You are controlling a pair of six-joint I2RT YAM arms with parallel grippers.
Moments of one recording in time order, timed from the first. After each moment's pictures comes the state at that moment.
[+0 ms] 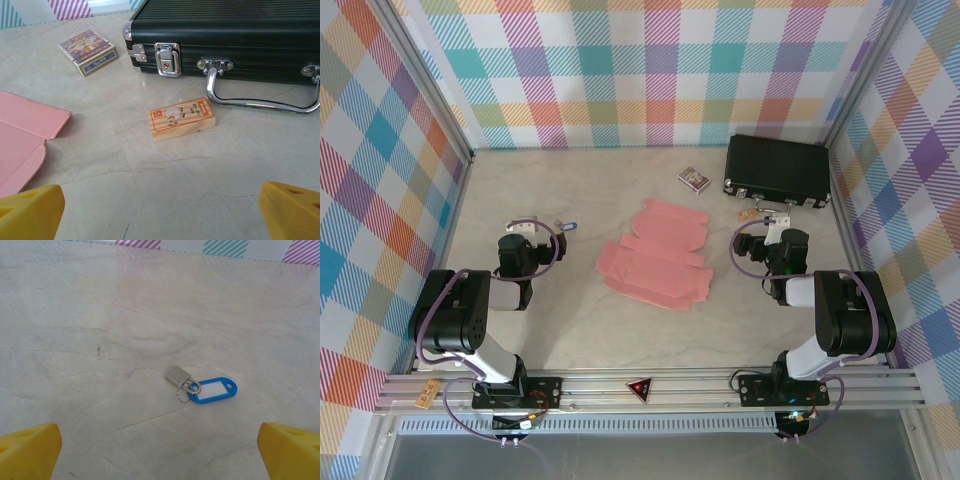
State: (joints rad) left arm -0.02 1.58 0.39 0.80 0.04 -0.10; right arm -0.02 1.54 0.40 0.72 -0.19 0.07
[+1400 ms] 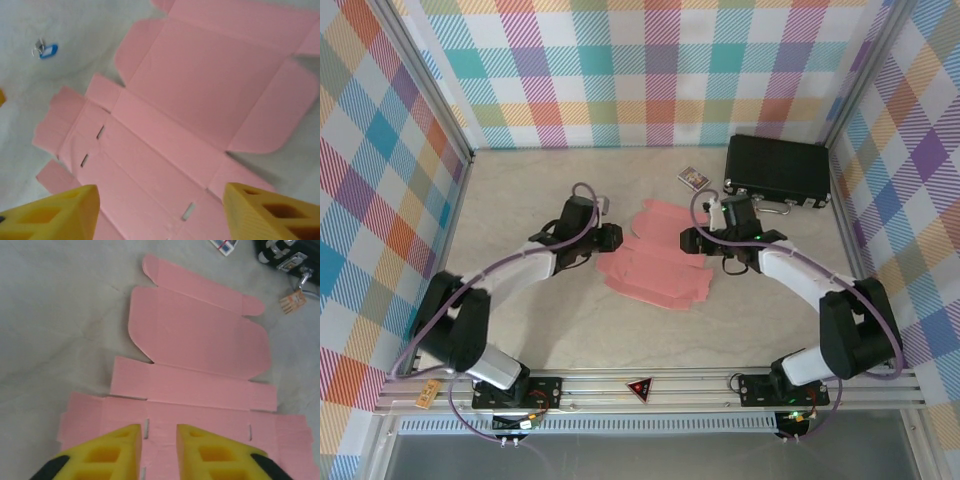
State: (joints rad) left arm -0.48 1.56 0.95 -0.14 0.16 -0.48; right arm 0.41 1.46 0.87 -0.24 -0.32 0.36
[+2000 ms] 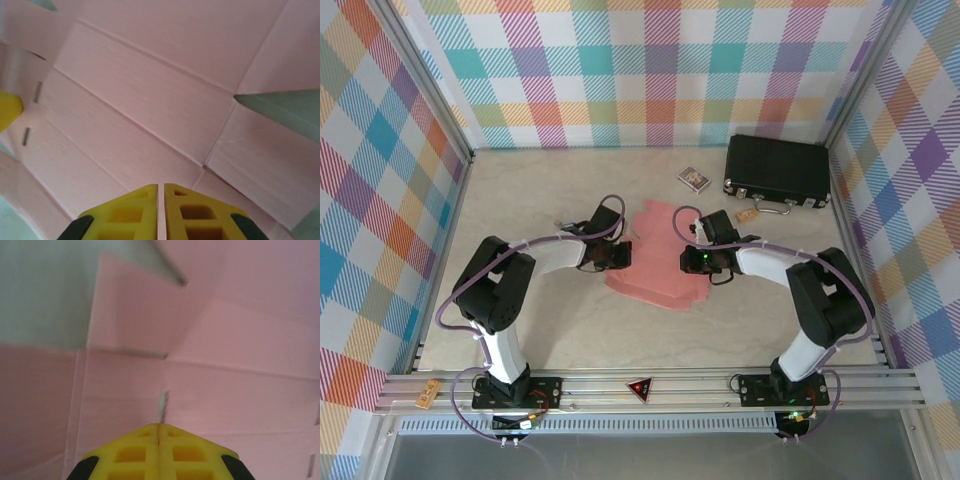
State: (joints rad) left arm -0.55 1.81 1.03 -0.29 0.18 -0.52; right arm 0.47 1.67 0.85 -0.21 -0.31 0.44
